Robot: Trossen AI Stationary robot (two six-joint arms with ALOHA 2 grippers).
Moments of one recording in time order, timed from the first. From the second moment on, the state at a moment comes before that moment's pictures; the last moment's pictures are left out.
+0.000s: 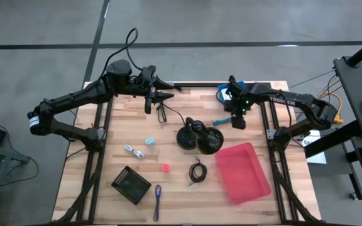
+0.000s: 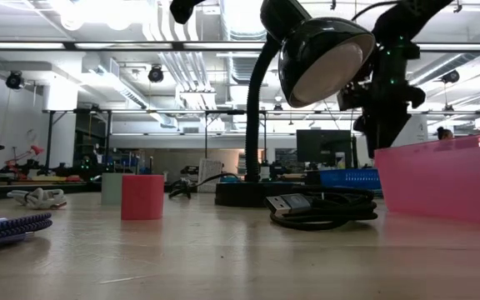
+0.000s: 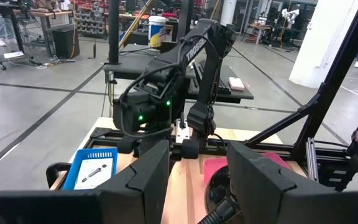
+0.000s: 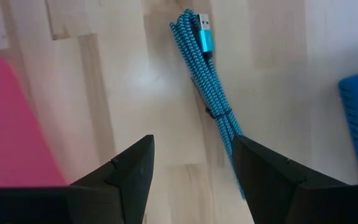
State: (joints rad) left arm 0.40 1.19 1.23 -0.12 0.41 -0.04; right arm -0.62 1.41 0.92 -0.90 -0.21 -0.44
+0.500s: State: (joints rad) left arm 0.40 1.19 1.23 -0.12 0.41 -0.04; right arm -0.62 1.41 0.78 -0.70 -0.09 -0.49
